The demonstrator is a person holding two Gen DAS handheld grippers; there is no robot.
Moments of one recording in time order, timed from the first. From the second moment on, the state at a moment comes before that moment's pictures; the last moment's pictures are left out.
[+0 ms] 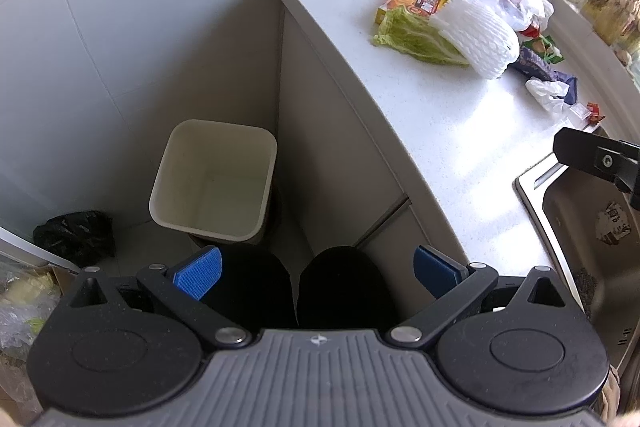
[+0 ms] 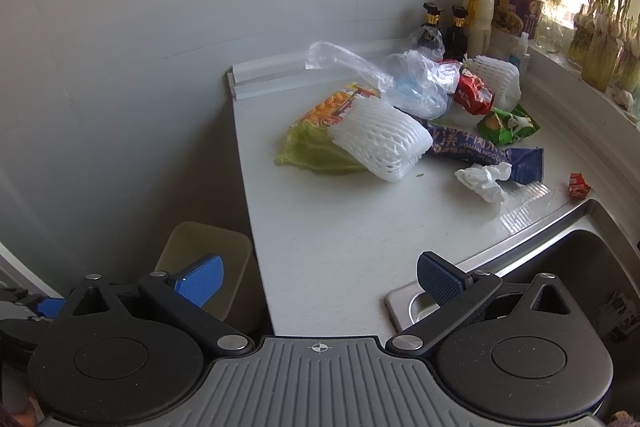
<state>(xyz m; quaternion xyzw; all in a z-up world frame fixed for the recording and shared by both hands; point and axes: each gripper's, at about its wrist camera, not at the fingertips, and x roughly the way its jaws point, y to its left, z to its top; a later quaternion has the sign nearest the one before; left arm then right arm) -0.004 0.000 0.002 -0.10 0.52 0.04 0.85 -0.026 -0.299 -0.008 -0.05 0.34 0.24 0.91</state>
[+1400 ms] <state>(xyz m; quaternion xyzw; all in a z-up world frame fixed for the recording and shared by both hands) 0.007 0.015 0.001 -0.11 0.53 0.04 0.84 -0.016 -0.275 -0.012 -0.07 0.35 0.26 0.90</state>
